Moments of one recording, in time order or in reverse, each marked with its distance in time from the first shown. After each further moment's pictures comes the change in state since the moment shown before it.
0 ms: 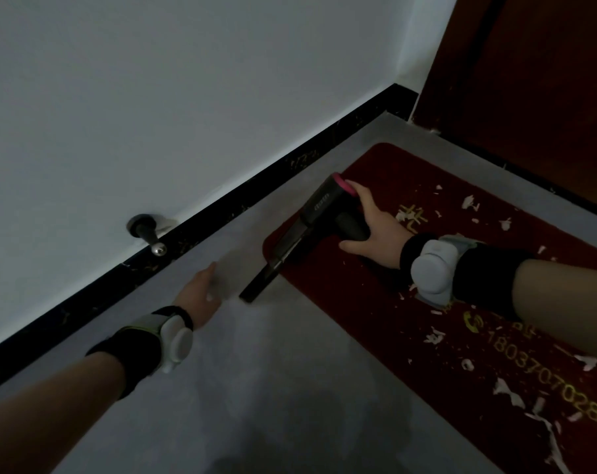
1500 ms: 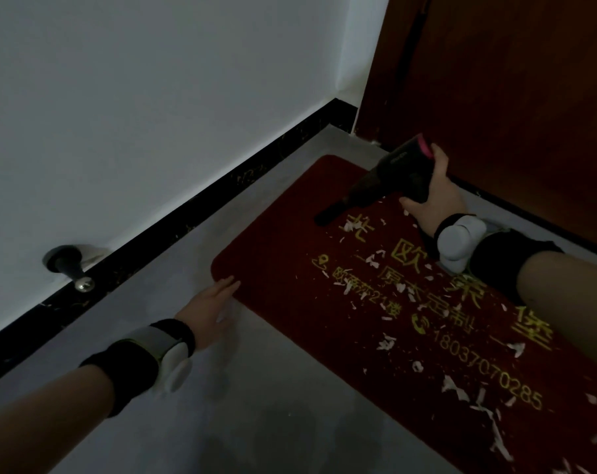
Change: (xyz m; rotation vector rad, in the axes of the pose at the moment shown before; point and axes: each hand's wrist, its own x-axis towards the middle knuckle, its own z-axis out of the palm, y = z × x) left_hand 0.022 0.075 0.030 0.231 -0.173 0.436; right_hand -0.022 0.086 -0.113 -0.207 0.641 0.271
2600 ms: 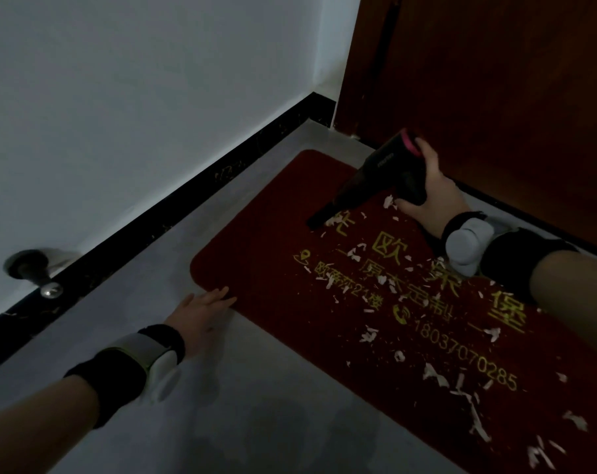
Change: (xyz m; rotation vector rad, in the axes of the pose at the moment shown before) left_hand 0.010 0.008 0.012 0.256 -0.205 0.018; right_hand -0.014 0.016 -0.032 -0.006 -0.099 -0.134
